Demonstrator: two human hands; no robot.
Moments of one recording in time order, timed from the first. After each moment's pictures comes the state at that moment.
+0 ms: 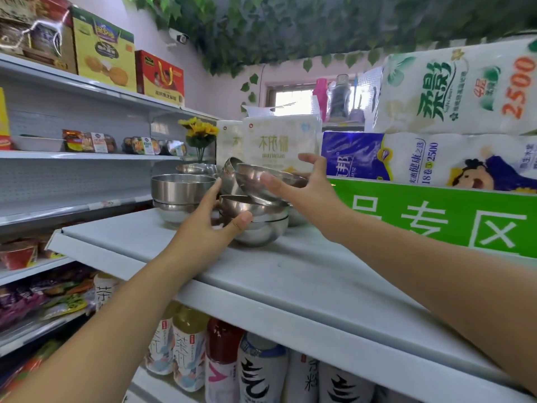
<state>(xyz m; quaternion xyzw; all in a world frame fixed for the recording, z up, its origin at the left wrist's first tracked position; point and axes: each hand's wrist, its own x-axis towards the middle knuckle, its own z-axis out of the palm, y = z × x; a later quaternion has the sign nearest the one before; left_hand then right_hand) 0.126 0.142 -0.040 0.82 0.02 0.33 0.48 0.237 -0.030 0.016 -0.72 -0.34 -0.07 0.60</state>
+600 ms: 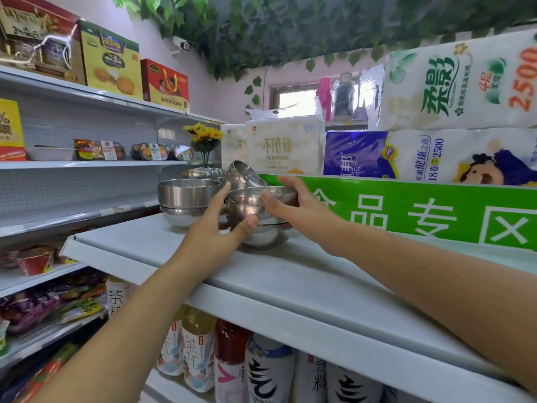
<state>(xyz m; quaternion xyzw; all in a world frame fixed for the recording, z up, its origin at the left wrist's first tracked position) 0.123 0.135 -0.042 0.83 0.03 0.33 0.44 0.237 -0.026 -0.006 -0.75 -0.38 -0.01 0.54</state>
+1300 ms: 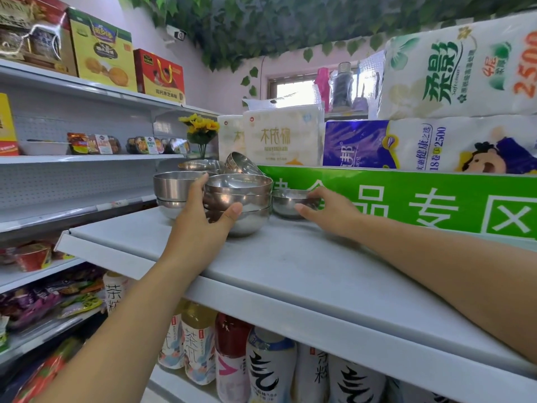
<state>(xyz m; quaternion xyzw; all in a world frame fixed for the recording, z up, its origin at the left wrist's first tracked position) 0.126 0.145 -0.045 0.81 0.09 0.40 0.42 0.298 -0.049 -0.021 -0.88 -0.29 -0.13 0.34</state>
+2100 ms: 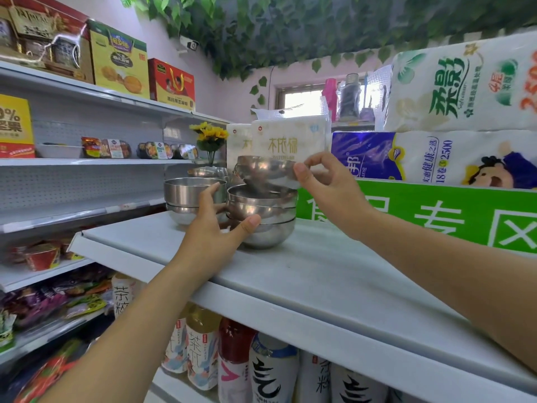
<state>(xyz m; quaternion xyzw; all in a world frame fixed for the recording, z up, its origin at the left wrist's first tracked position) 0.121 0.137 -0.042 0.80 0.04 0.37 0.47 0.243 -0.044 0.018 -0.67 -0.41 -0.13 0.60</state>
